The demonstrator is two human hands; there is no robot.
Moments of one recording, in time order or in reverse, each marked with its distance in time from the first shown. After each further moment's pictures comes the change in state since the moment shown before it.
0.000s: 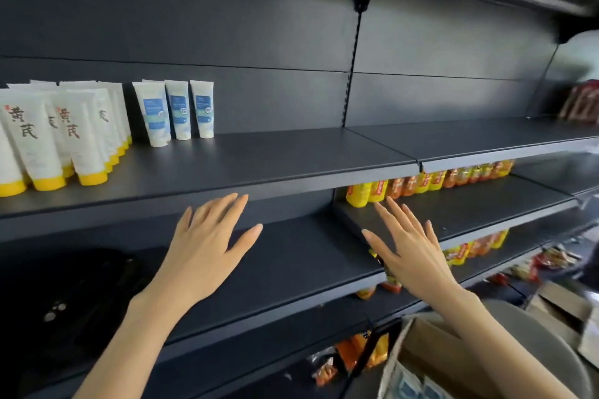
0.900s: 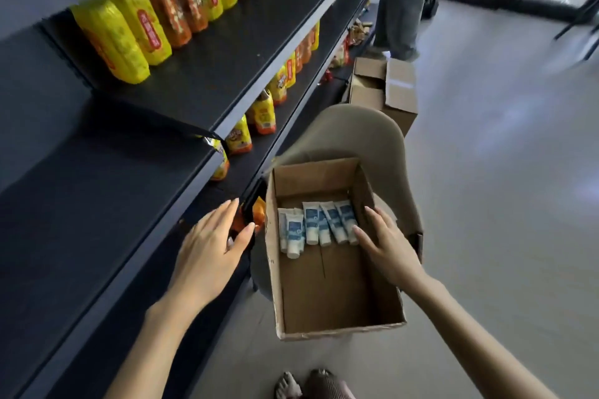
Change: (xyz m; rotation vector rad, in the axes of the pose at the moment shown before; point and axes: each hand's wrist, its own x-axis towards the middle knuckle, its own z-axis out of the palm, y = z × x) left_hand 0.046 0.190 0.284 -0.347 -0.704 0.384; right_hand -0.184 0.223 0.161 0.293 -0.126 0.998
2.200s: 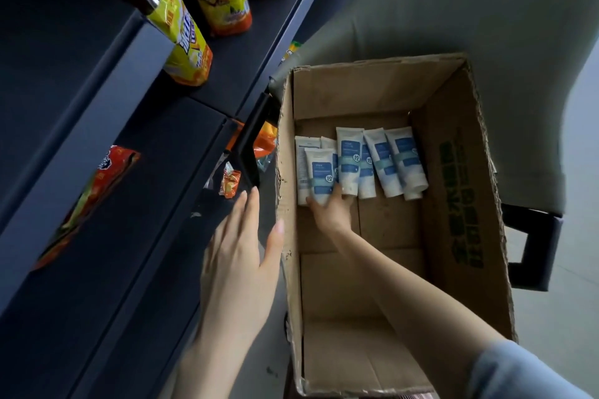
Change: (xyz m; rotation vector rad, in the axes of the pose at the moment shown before) left_hand 0.097 -0.078 0.171 -0.135 -0.119 -0.277; right_hand 0.191 0.034 0.299 0.325 -0.245 0.538
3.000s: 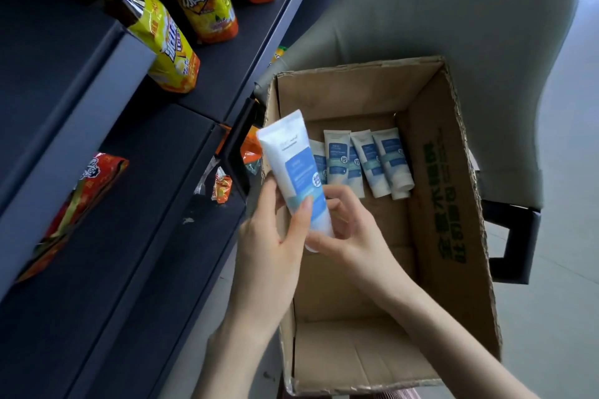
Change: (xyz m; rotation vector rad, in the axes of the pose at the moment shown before) left_hand 0.004 0.053 0.005 -0.619 0.015 0.103; right_hand -0.131 -0.028 -0.102 0.511 -0.325 -0.490
